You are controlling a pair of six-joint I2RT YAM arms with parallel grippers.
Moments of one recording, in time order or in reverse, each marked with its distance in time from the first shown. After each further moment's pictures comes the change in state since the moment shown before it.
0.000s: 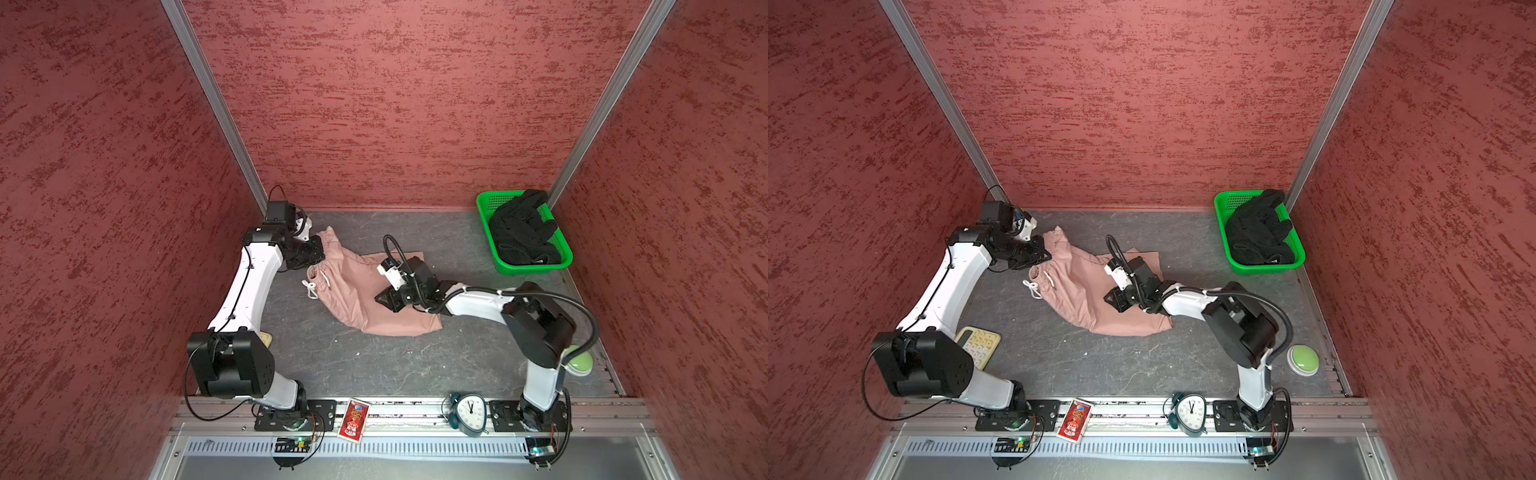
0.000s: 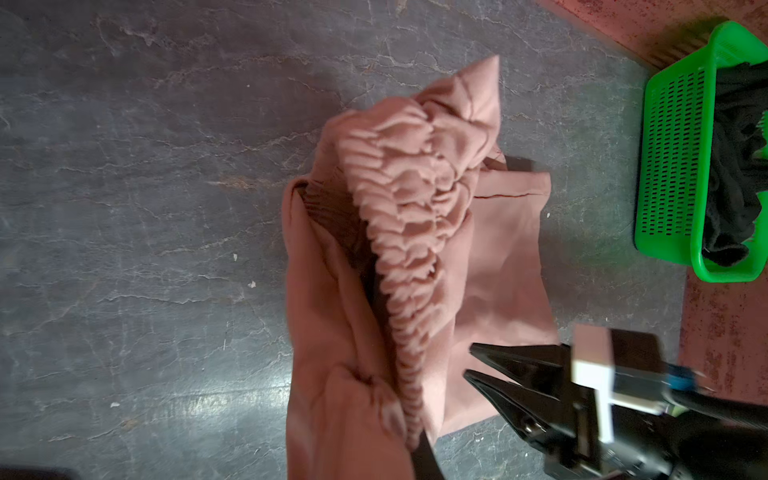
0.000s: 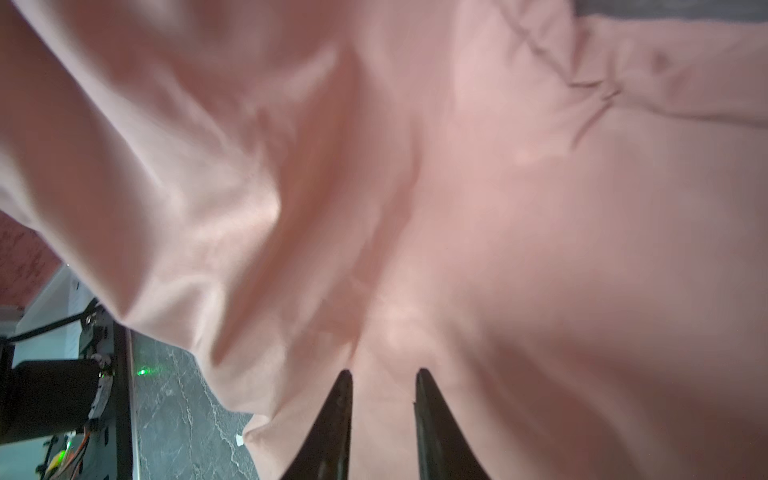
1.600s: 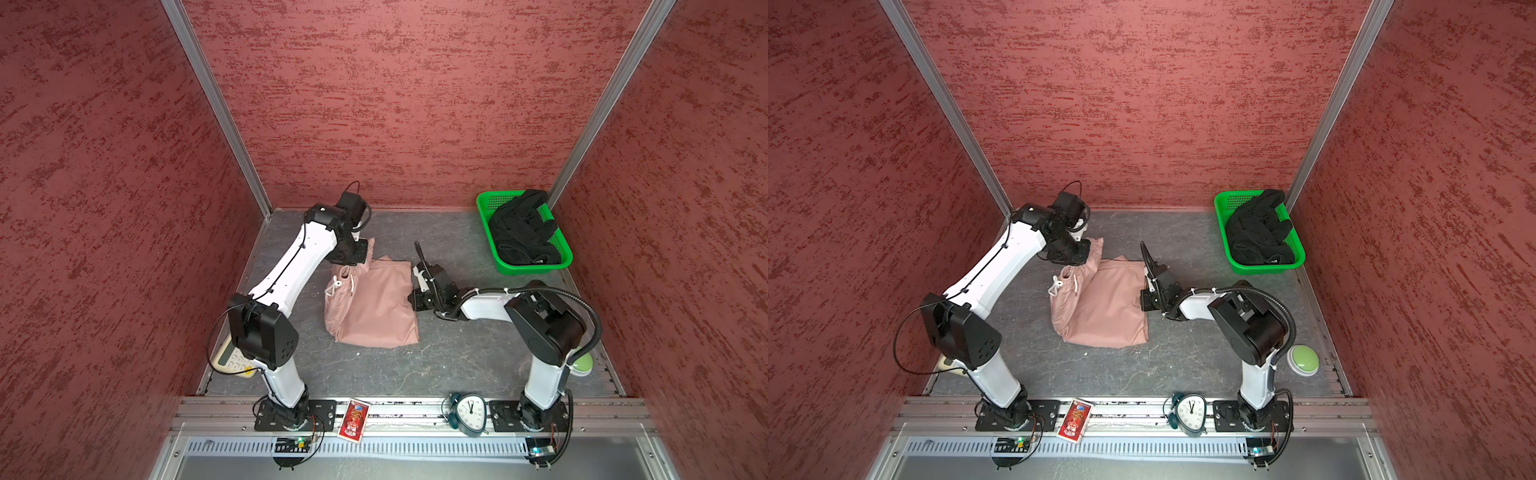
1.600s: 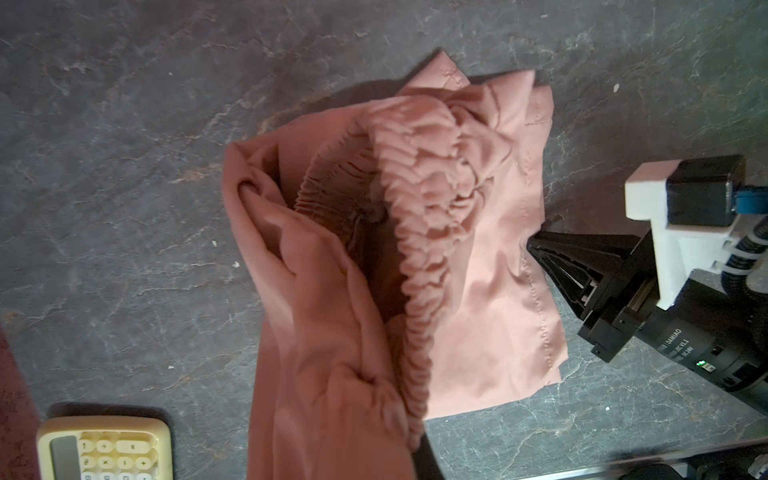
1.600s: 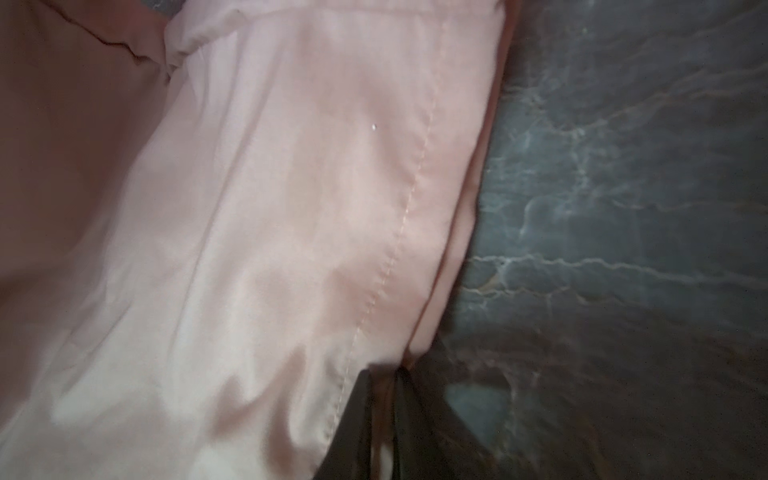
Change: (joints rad) left arm -0.430 0.256 0.322 -0.278 -0.348 -0.043; right arm -0.139 -0.085 -0.262 0.047 0.253 0.238
